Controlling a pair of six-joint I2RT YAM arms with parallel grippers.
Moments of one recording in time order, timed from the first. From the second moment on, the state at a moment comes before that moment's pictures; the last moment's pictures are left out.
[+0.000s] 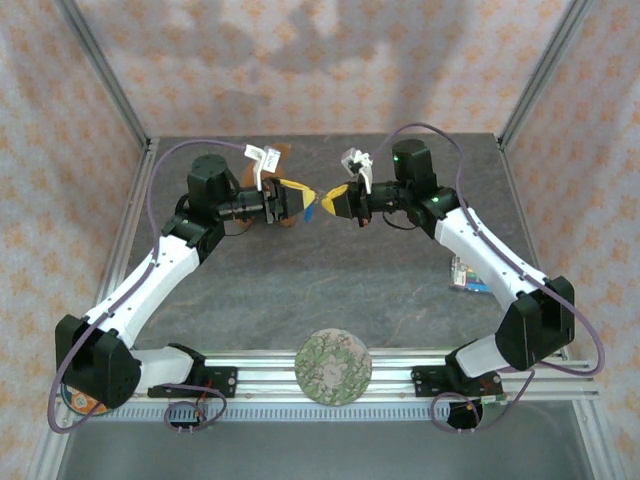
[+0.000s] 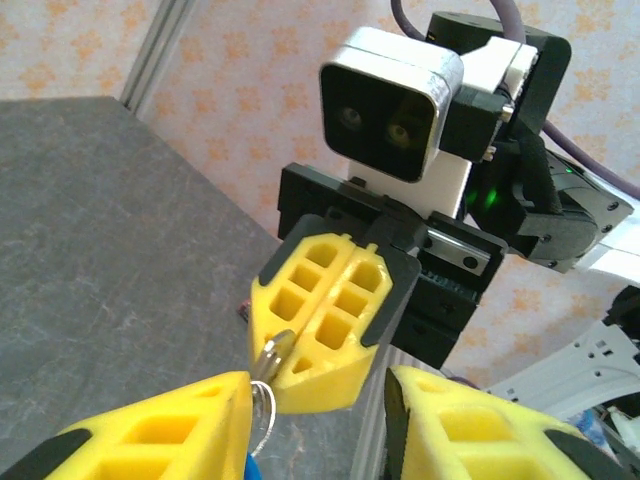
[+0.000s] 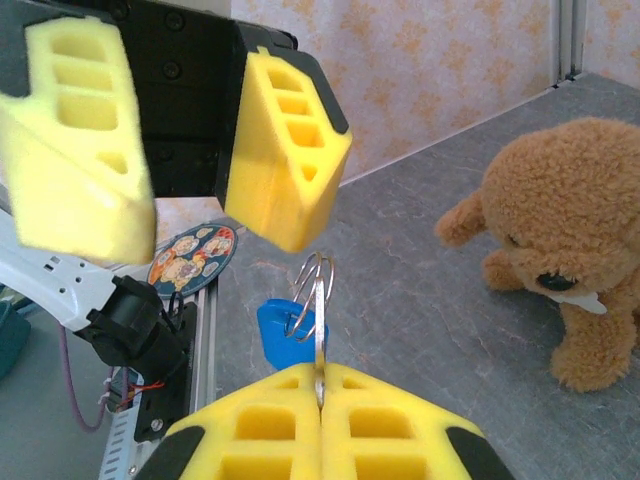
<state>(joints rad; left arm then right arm) -0.33 1.26 1.06 0.03 0.89 -0.51 0.45 1.45 1.27 -0.29 -0.98 -0.04</state>
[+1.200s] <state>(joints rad) -0.33 1.25 1.09 -0.05 0.86 -0.44 0.46 1.44 1.28 -0.31 -1.03 -0.07</state>
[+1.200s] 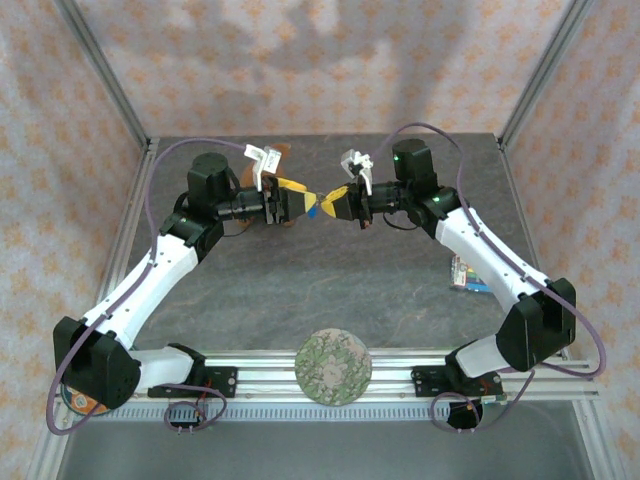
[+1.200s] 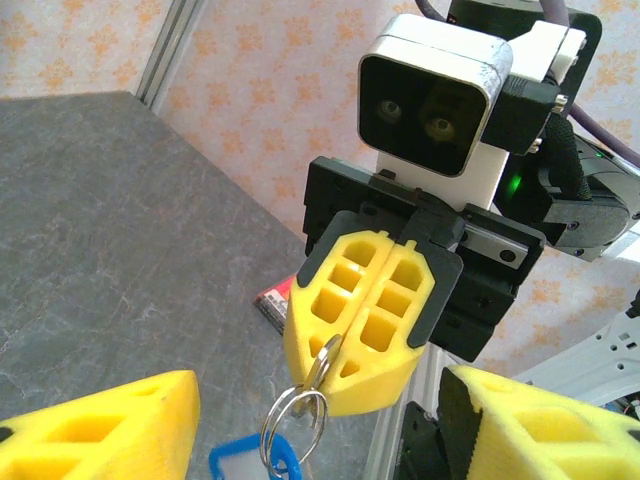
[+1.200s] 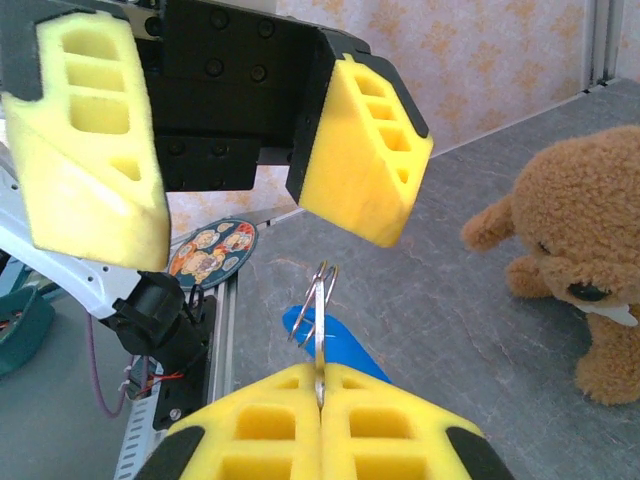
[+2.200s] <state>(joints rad) -0.33 1.27 1.10 -0.10 0.92 -0.41 0.46 1.44 1.28 -0.31 -1.03 -0.06</state>
